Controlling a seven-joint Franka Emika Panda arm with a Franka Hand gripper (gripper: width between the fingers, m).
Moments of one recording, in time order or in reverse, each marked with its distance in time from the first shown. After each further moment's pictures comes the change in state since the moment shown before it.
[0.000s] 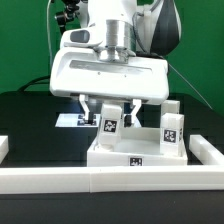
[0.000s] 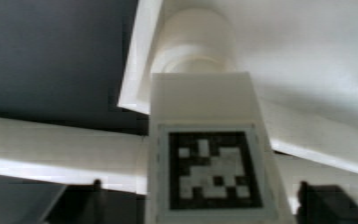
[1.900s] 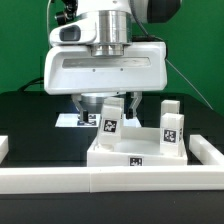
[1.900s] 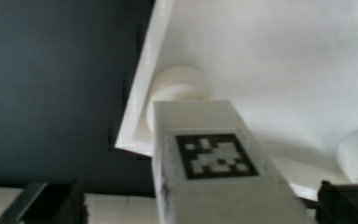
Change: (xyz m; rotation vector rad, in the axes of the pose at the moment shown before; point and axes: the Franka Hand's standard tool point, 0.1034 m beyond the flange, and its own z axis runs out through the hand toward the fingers) arm 0.001 0.009 -0.009 0.137 -0.332 0.006
